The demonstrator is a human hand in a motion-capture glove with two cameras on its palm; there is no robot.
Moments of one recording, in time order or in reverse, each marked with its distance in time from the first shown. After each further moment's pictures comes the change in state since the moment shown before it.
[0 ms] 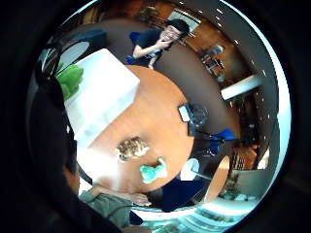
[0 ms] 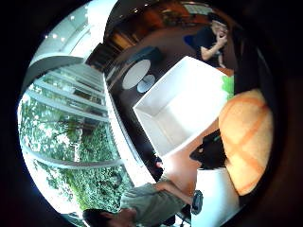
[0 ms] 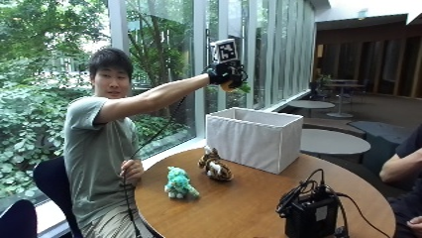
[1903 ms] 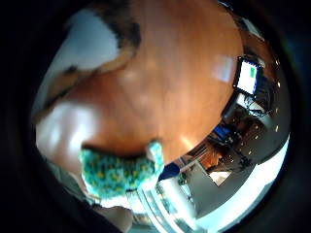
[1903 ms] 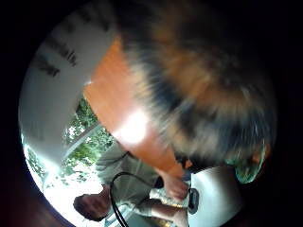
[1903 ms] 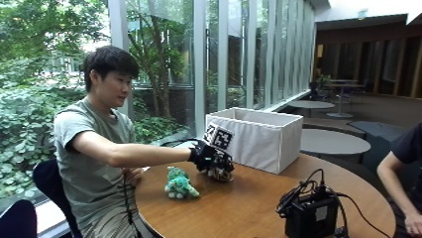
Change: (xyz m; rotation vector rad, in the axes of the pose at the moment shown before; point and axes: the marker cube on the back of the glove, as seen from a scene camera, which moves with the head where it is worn) arm 0.084 0.160 0.297 -0.676 0.063 -0.275
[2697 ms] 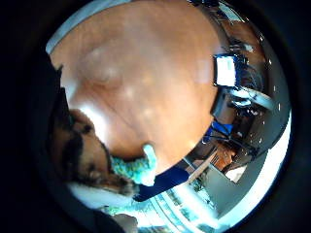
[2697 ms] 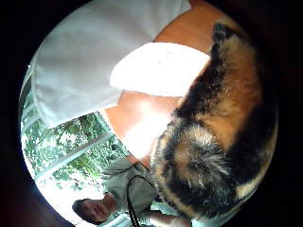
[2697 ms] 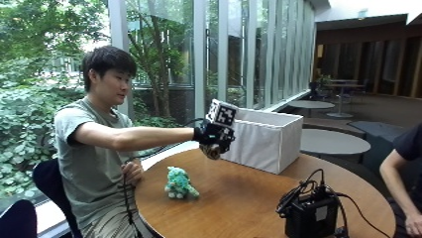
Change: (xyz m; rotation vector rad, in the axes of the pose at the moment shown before) arm 0.062 0.034 -0.075 0.106 0.148 0.116
